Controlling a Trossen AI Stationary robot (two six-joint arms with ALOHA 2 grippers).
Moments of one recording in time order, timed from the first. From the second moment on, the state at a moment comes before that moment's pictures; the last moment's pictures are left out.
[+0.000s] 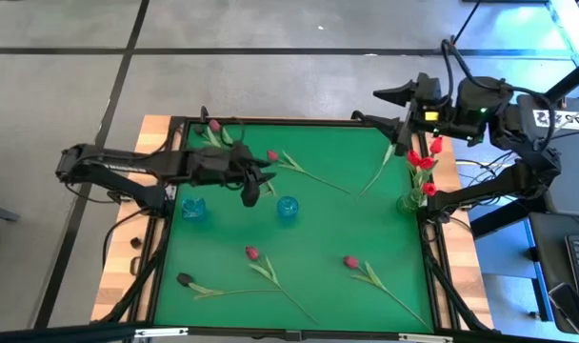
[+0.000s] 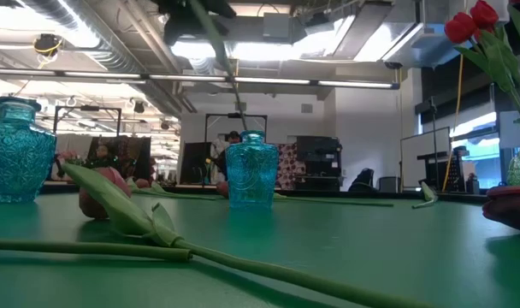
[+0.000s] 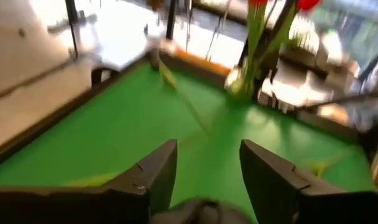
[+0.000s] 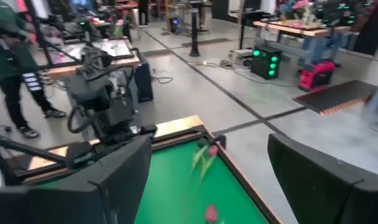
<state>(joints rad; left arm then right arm) 0.01 1.16 0.96 -0.19 -0.31 -0.35 -0.13 1.17 1.81 -0.79 0.21 0.07</state>
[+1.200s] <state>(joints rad) 0.85 1.27 0.88 -0.58 -0.40 -1.22 -0.13 1.17 1.88 -0.98 0.38 0.26</state>
